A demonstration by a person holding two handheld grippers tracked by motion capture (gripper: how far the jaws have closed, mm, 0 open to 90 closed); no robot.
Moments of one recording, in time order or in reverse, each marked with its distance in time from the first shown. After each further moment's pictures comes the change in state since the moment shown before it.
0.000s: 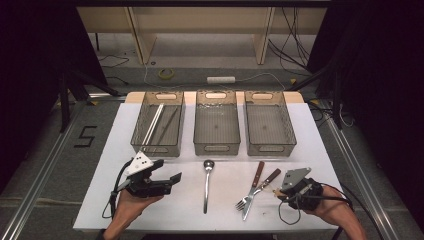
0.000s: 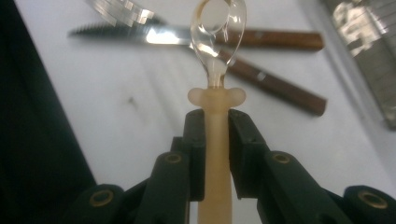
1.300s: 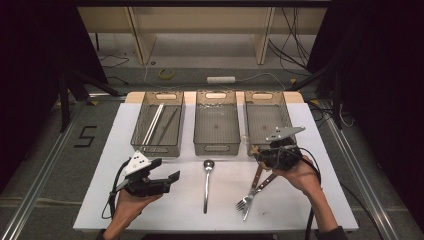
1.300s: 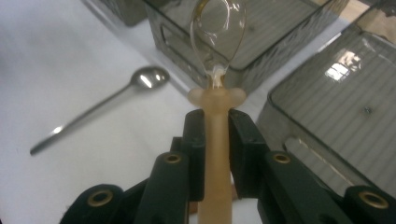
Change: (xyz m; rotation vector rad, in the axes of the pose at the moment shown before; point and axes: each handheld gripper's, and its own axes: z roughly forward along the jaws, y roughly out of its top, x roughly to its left) left arm 0.002 0.000 -0.002 -0.021 0.017 -0.016; right arm -0.051 0.078 0.001 -0.315 -0.028 0.323
